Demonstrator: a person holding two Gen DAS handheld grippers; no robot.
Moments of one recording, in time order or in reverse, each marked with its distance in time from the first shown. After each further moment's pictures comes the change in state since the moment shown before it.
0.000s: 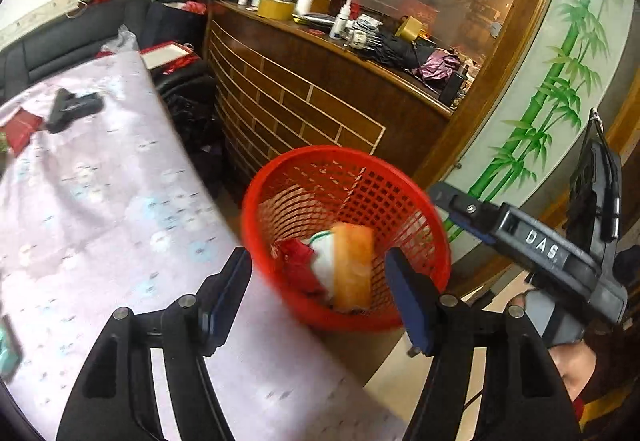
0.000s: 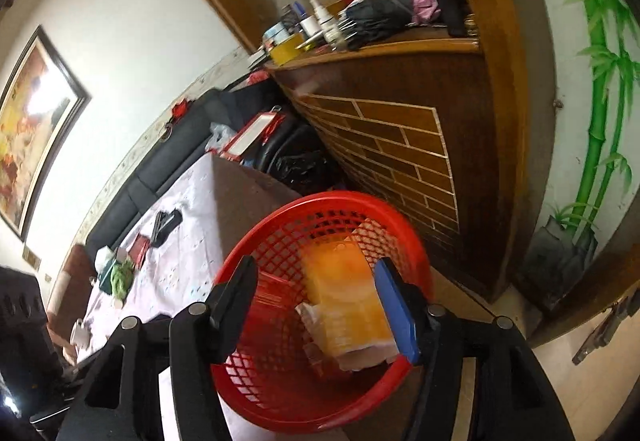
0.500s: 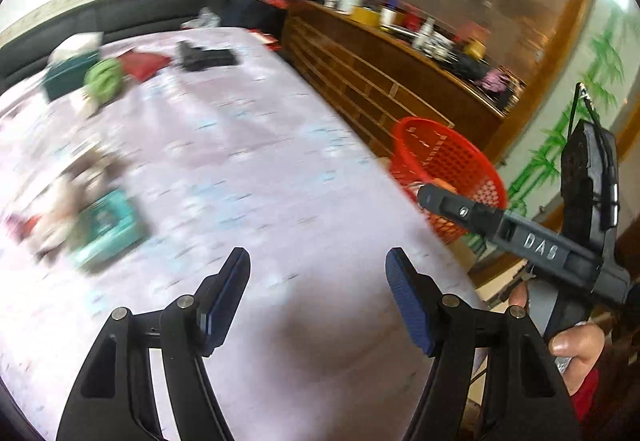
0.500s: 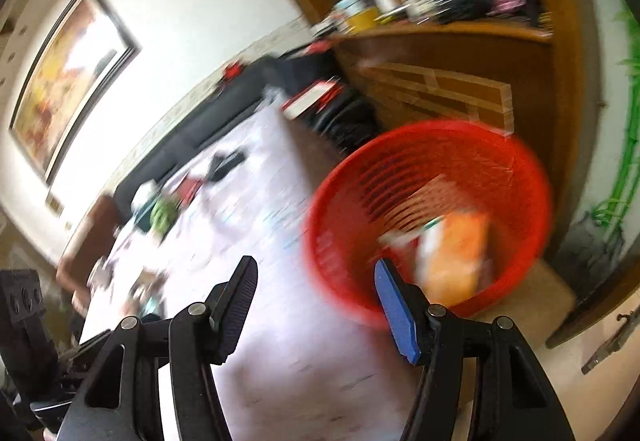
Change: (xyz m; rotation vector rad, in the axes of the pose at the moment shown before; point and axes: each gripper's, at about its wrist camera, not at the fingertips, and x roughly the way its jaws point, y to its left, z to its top) left arm -0.120 0.121 -0.101 -0.155 -0.024 0.144; right arm -0.006 0.098 -0.084 -0.168 0.103 0.138
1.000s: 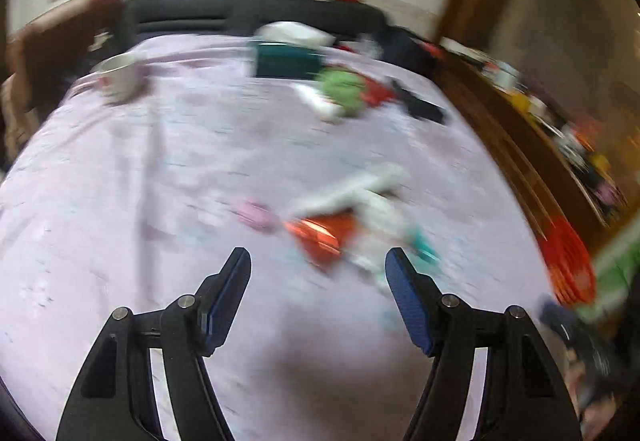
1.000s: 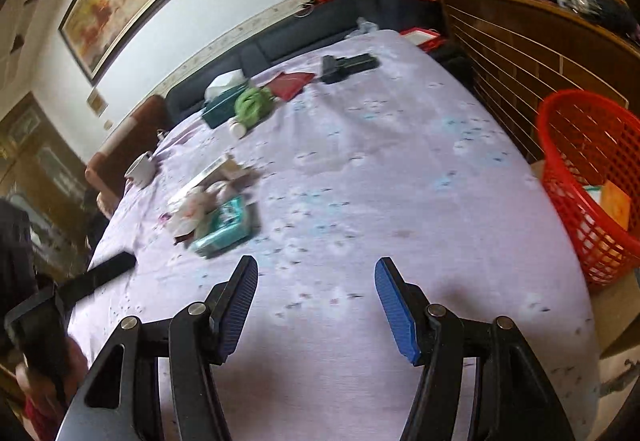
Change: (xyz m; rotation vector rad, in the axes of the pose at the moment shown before) left arm -0.083 0.215 0.001 -0.345 -0.121 0.329; right arm 0.064 0.137 -0.070 -0.246 0.190 0.129
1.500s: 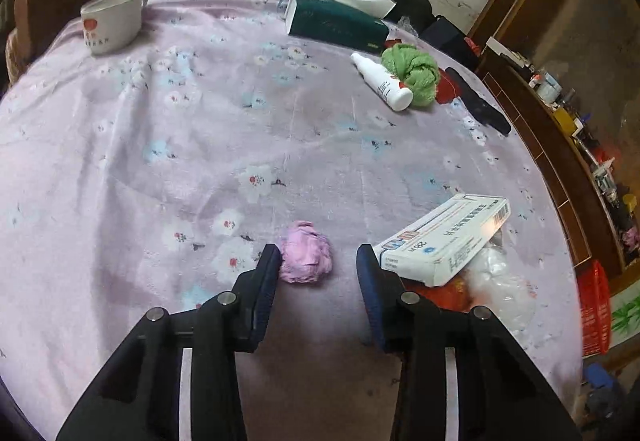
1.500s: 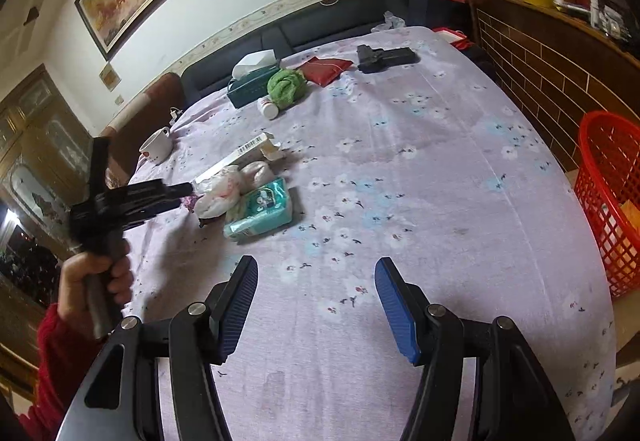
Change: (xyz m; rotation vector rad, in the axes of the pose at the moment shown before) left arm 0.096 0.042 0.018 -0.067 0.086 0.007; right arm 0.014 0.045 0.000 -0.076 0.044 0.016
